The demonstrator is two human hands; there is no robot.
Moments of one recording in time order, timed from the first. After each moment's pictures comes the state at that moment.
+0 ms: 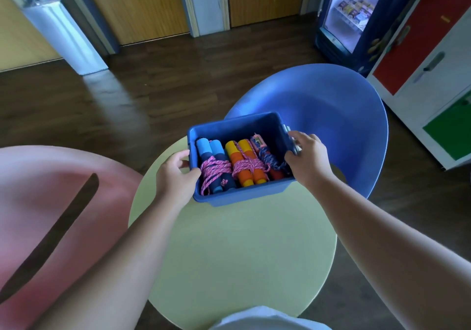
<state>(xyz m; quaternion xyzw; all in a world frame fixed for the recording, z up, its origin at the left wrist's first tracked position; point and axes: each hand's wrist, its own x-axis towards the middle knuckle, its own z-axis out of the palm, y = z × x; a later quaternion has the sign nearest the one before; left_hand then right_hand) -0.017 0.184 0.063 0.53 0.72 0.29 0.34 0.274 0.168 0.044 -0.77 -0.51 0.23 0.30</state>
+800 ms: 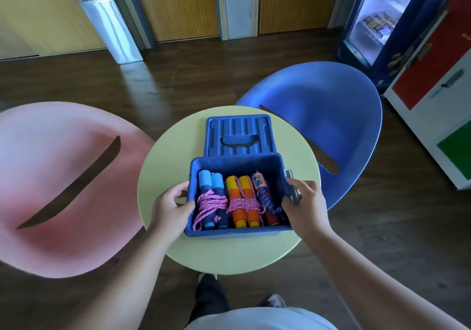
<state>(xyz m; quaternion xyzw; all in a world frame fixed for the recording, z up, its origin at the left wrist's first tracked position) -0.034 -0.015 0.024 0.49 0.73 0.32 0.36 0.268 -0.031 0.017 -0.74 -0.52 0.31 0.30</state>
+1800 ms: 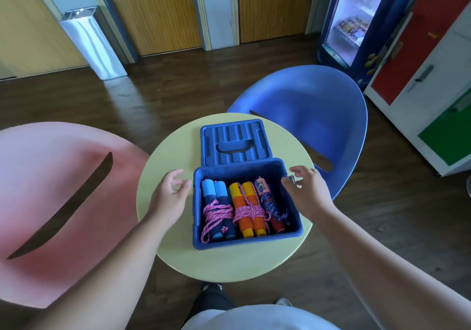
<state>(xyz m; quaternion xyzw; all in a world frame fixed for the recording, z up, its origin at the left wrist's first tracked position) -0.057 0.037 0.033 0.57 0.70 0.27 0.34 0.270 -0.004 0.030 -0.76 -0.50 0.30 0.30</state>
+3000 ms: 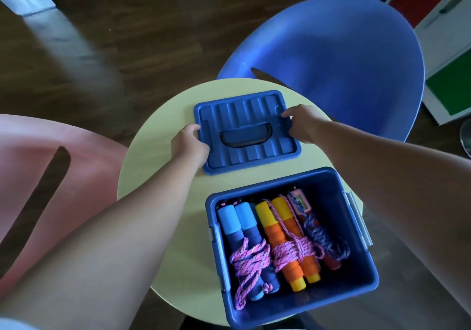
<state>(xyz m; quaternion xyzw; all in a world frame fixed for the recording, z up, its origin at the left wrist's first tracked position) -0.020 0.264 -0.051 0.53 0.75 0.10 0.38 0.262 0.250 -0.044 -0.80 -0.52 0.30 -0.01</state>
